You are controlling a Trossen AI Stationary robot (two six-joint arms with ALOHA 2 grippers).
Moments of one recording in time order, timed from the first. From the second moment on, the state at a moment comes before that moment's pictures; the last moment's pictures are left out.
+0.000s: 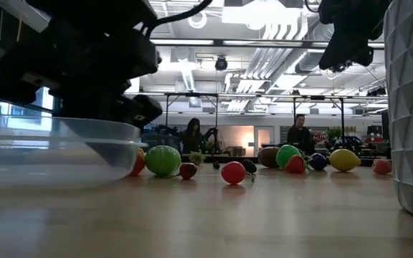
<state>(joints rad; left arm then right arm) -0.14 1.68 0.81 -0.13 0.12 0.07 0.09 0.91 0.81 -0.72 0.23 0.63</state>
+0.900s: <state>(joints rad) -0.01 1.97 1.28 -0.32 0.15 0.39 0.19 0.91 0.81 -0.76 0.28 0.65</state>
